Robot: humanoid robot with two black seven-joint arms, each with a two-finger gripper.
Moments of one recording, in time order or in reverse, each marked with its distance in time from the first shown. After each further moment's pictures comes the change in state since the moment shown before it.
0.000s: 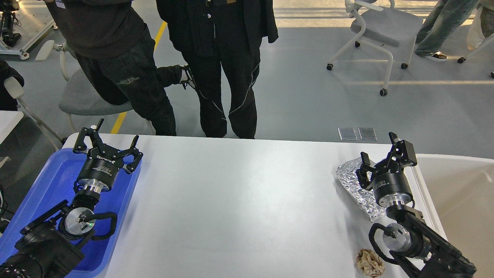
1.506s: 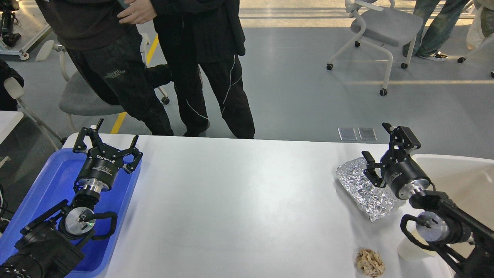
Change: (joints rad) left arm 0.000 0.000 0.000 0.000 0.000 0.001 -0.002; right arm 0.025 -0.270 -0.090 0.249 -0.009 -0.022 -0.301
